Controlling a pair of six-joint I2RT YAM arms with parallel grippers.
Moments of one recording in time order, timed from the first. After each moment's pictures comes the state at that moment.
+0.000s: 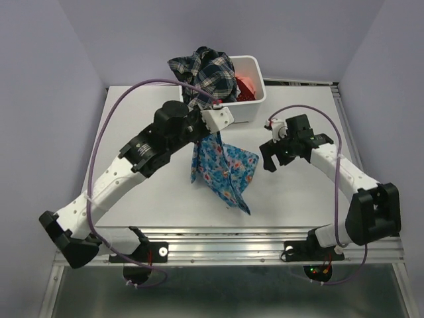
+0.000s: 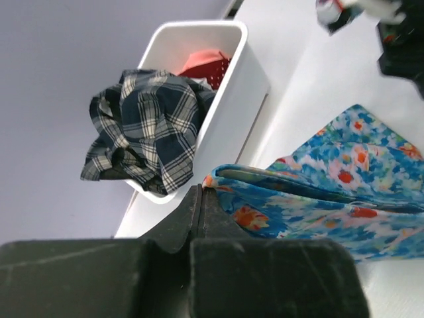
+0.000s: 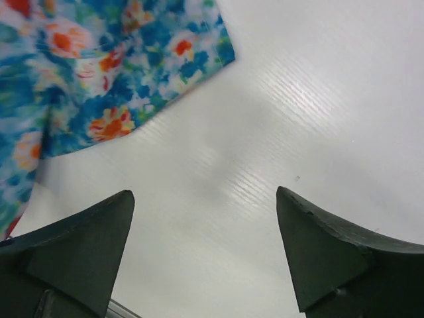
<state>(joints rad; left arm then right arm) -0.79 1.17 1.39 -0.47 -0.04 0.62 0.28 1.47 1.04 -0.62 -0.26 -0.22</state>
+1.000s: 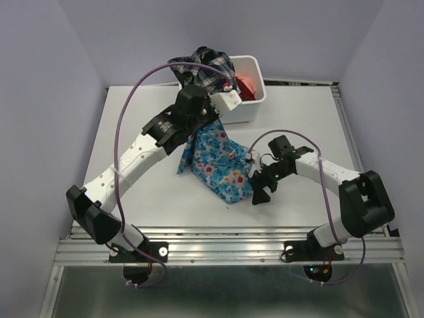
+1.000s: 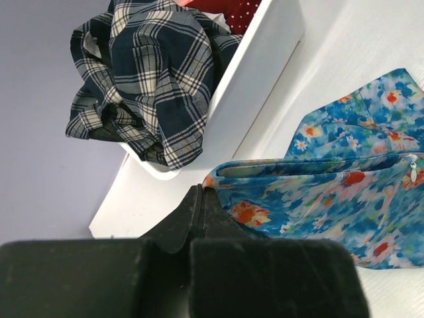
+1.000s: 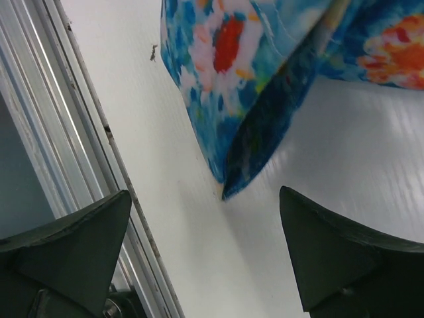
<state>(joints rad) -0.73 1.47 1.59 -0.55 -0.18 0.57 0.39 1.45 0.86 -0.70 -0.72 -0.54</state>
